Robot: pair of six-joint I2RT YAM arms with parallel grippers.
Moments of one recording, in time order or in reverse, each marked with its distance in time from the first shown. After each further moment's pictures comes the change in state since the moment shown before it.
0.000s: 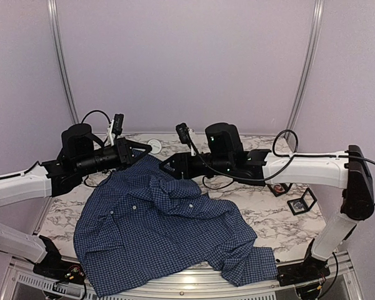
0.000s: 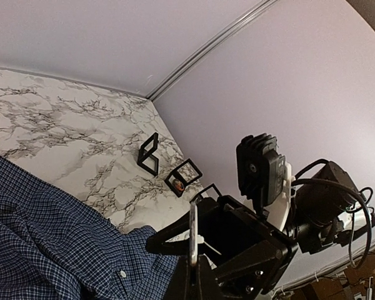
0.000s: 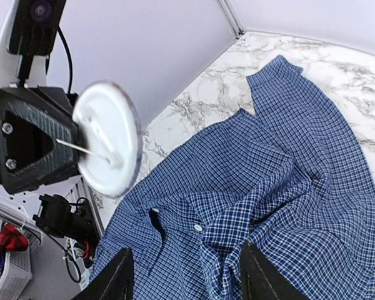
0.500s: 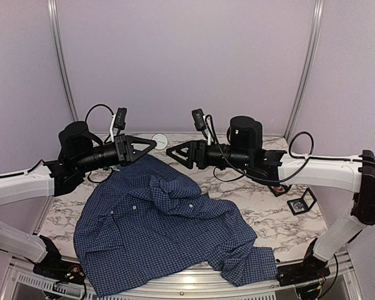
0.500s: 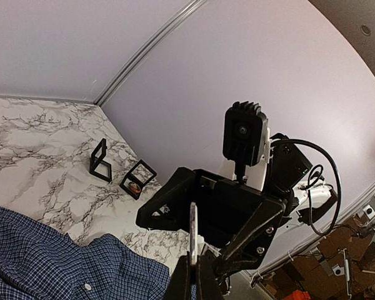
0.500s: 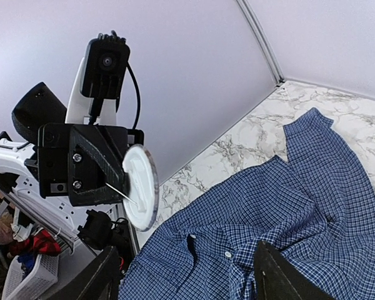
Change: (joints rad) left arm 0.003 0.026 0.000 0.172 0.161 -0.013; right arm -0.071 -0.128 -0.113 0.222 -0.156 0.023
